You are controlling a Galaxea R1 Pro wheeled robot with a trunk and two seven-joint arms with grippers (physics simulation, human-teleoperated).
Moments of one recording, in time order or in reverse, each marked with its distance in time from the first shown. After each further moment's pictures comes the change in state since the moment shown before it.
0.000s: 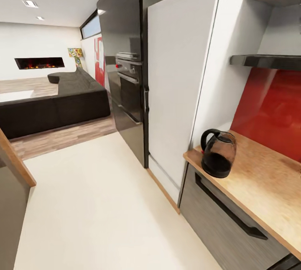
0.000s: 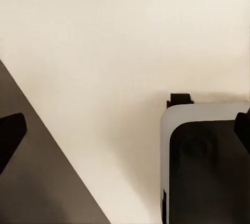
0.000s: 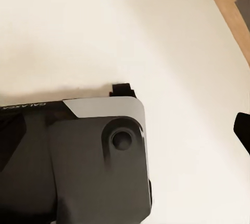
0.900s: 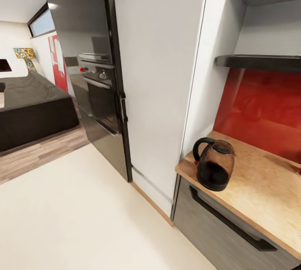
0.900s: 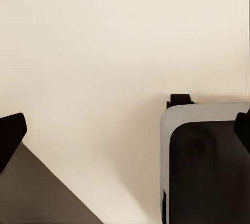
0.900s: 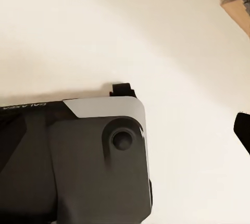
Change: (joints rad) left arm 0.000 0.000 0.000 0.000 0.000 -0.002 0.000; right arm 0.000 0.000 -0.001 0.000 -0.002 0.000 0.000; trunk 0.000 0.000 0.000
